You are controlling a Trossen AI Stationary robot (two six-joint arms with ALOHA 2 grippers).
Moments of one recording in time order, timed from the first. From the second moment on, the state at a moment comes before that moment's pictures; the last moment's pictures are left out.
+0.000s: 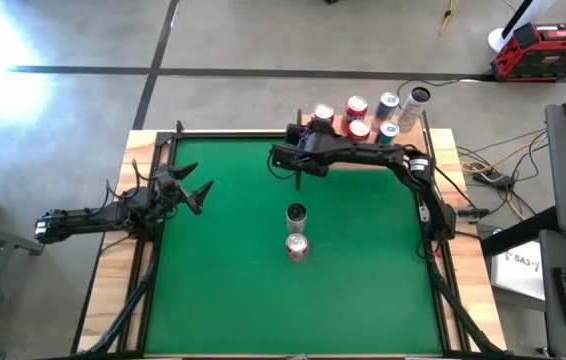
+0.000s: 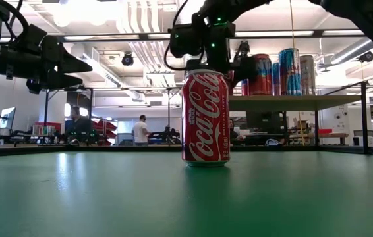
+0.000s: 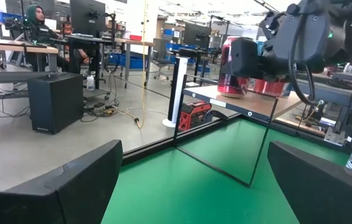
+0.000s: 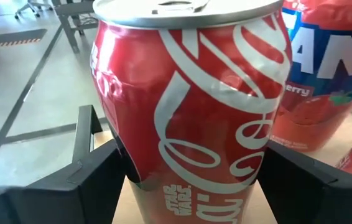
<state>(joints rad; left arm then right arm) 0.11 0.04 0.02 0.07 -0.62 -0.11 -0.28 2.12 1.91 -1.21 1.16 1.54</state>
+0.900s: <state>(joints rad) 0.11 0.04 0.02 0.07 -0.62 -0.11 -0.33 2.17 1.96 -1.21 1.20 1.52</state>
